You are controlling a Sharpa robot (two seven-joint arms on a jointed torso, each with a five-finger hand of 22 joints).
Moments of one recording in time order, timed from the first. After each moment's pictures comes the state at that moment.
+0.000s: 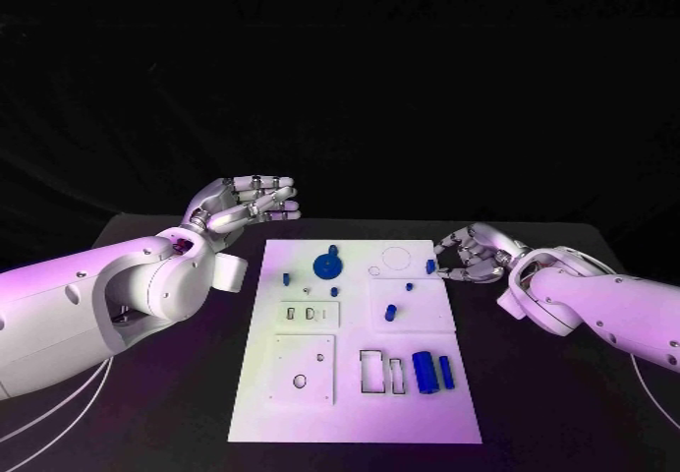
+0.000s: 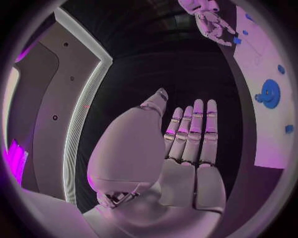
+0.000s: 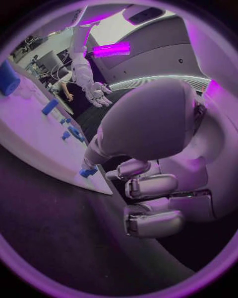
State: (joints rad) left arm 1.24 -0.97 0.02 1.63 -0.06 -0.31 0.42; left_hand 1.52 -0.11 0.20 0.20 0.08 0.82 0.21 0.22 0.14 0.94 0.21 0.07 0.06 0.94 0.15 0.27 0.21 0.18 0.81 0.27 0.31 0.09; right arm 1.22 -0.84 -0.14 1.27 -0.99 -0.38 0.15; right_hand 1.45 -0.26 0.33 0.15 0.27 0.89 0.17 0.15 0.38 1.33 0.08 1.33 1.27 1.47 0.01 1.54 1.31 0.02 1.47 0.12 1.49 1.31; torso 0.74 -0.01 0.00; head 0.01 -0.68
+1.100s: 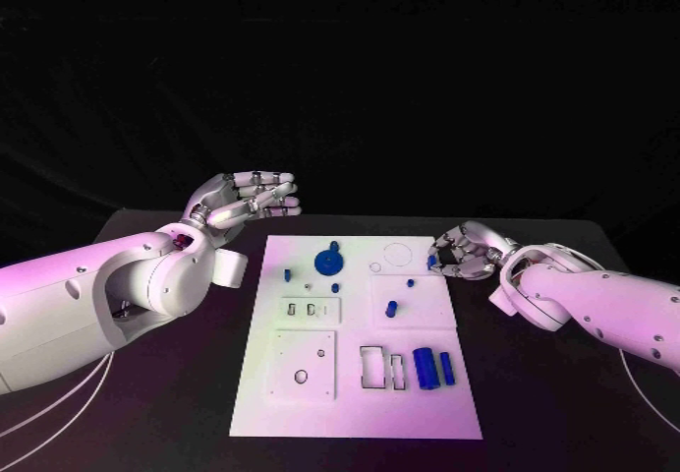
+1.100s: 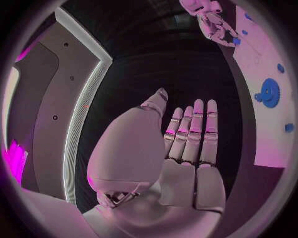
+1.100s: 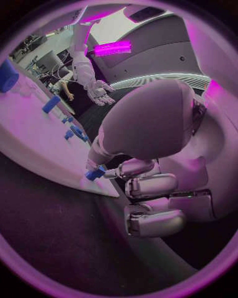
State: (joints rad) left arm 1.24 -0.97 0.02 1.63 -0.06 -0.31 0.42; left_hand 1.52 -0.11 0.21 0.19 0.08 0.82 0.21 0.22 0.14 0.94 0.21 0.07 0.06 0.94 0.15 0.27 0.21 0.18 0.81 0.27 0.31 0.09; right arm 1.22 -0.80 -0.14 1.24 -1.00 -0.37 0.13; right_hand 1.42 -0.24 0.41 0.14 0.28 0.95 0.15 0.19 0.39 1.36 0.07 1.36 1.30 1.47 0.01 1.55 1.31 0.02 1.47 0.11 1.51 1.31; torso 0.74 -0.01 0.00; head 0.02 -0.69
